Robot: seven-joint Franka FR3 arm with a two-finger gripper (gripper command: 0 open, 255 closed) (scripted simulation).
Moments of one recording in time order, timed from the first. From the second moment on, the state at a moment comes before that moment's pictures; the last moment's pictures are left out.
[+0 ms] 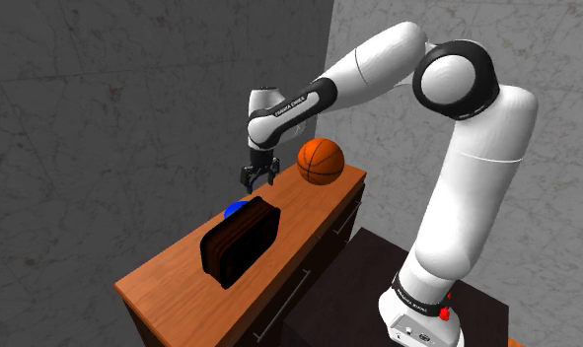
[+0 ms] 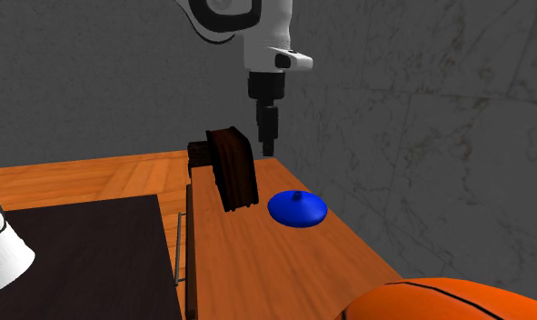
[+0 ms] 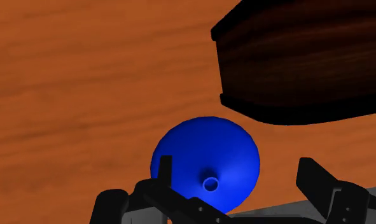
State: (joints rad) arm -0.03 0.11 0.10 -2.15 0.04 2.25 0.15
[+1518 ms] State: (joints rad) arm -0.02 0.53 0.08 -1.88 0.03 2.39 0.17
